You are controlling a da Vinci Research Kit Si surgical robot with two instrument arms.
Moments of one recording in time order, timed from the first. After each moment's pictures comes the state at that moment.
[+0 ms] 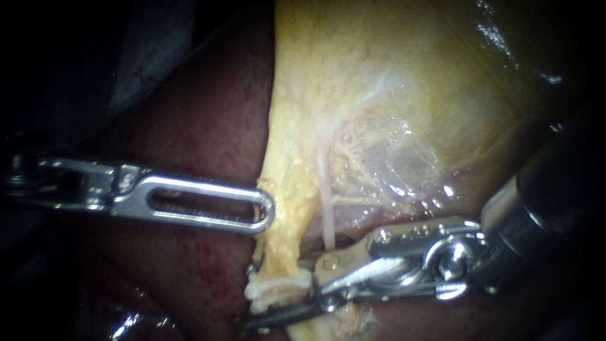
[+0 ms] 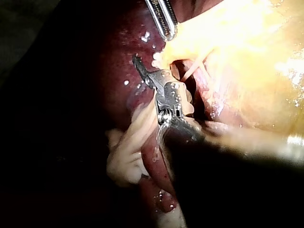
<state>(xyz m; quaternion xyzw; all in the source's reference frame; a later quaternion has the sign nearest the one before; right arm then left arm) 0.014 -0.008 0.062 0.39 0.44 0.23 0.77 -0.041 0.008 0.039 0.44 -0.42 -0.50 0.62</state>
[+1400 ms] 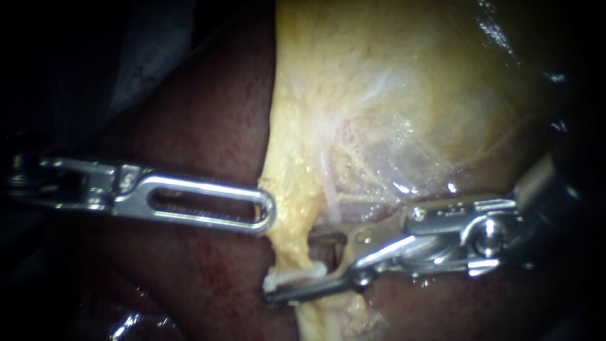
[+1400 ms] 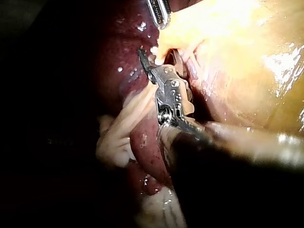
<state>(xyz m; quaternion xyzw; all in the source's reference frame) 0.010 -0.005 0.061 0.36 0.46 0.22 0.78 -0.041 0.008 0.039 0.44 -0.42 -0.50 0.62</state>
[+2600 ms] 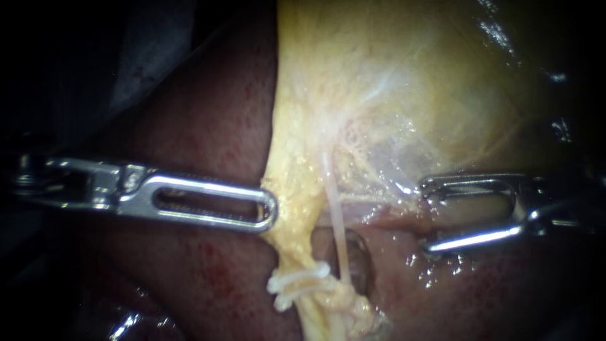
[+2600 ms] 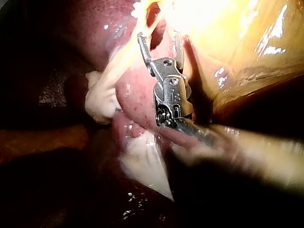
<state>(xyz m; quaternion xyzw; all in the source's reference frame) -0.004 0.000 0.055 0.32 0.47 0.26 0.78 -0.042 0.008 0.041 0.44 -0.42 -0.49 0.62</state>
